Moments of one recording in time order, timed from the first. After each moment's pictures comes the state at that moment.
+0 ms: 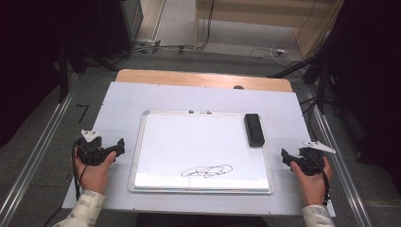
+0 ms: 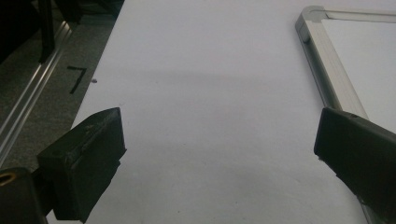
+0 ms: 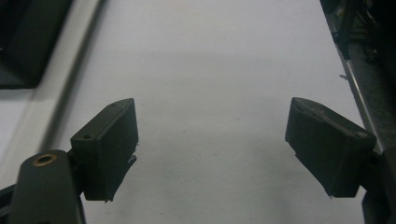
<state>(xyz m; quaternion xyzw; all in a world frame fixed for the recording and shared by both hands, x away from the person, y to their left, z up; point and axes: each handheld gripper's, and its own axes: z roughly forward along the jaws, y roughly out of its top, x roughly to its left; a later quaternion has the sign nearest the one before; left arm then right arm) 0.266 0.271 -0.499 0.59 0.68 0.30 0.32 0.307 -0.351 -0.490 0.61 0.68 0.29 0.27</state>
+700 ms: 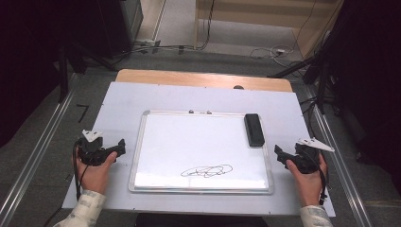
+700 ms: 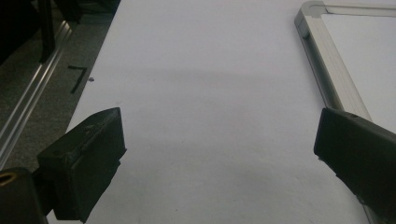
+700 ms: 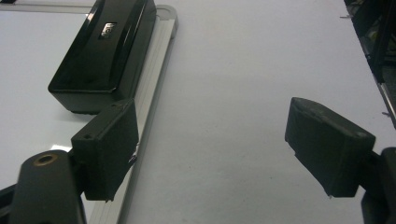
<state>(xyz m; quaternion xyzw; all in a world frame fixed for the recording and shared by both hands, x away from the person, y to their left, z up) 0.267 0.268 -0.500 0.59 0.68 0.30 0.32 0.303 -0.330 -0.471 0.58 0.69 0.34 0.26</state>
